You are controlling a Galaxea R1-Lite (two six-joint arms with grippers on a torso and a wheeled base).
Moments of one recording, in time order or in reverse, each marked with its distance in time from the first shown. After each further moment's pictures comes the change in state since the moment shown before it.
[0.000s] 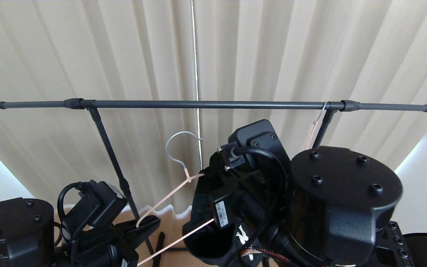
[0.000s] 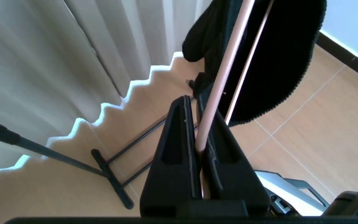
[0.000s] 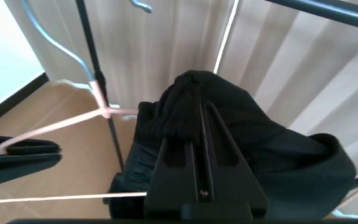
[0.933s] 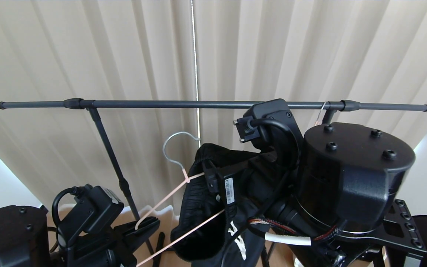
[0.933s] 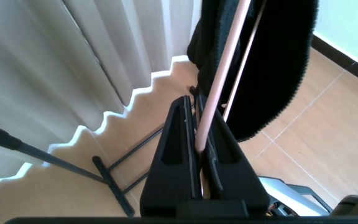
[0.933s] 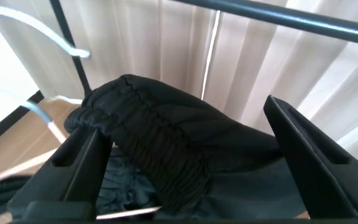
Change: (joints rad) left arm -0.013 0.004 0.052 -0.094 -0.001 0.009; right arm -0.053 -0.015 -0.037 0.000 -0.013 0.016
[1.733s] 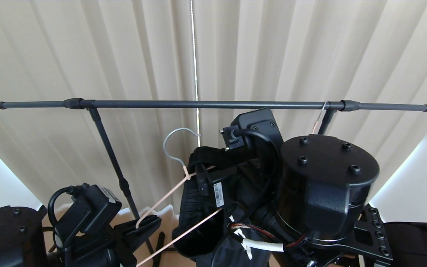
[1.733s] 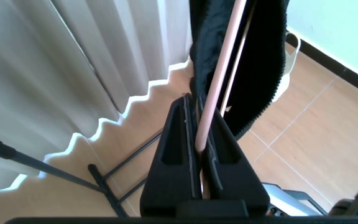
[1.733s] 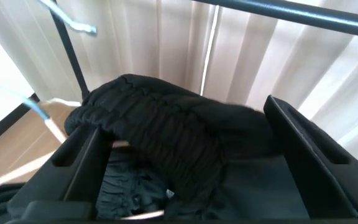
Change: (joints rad) left arm -0.006 -0.004 0.004 -0.032 0.000 -0.010; right arm 0.014 0.060 -0.008 -0.055 -0.033 -0.003
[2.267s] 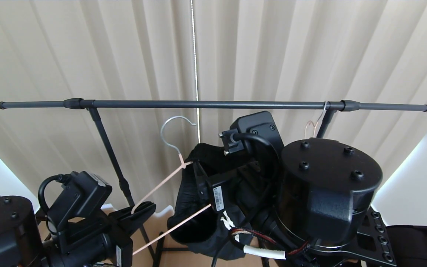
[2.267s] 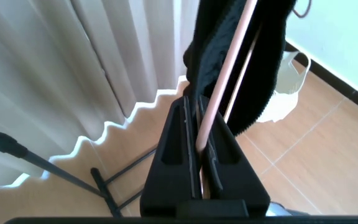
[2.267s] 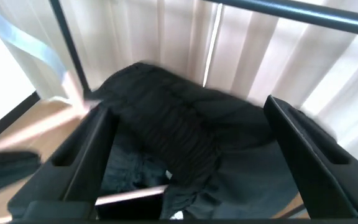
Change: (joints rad) left arm 0.062 0.005 -0.017 -0.051 0.000 -0.027; right arm 0.010 -0.006 0.011 0.002 0.000 -0.001
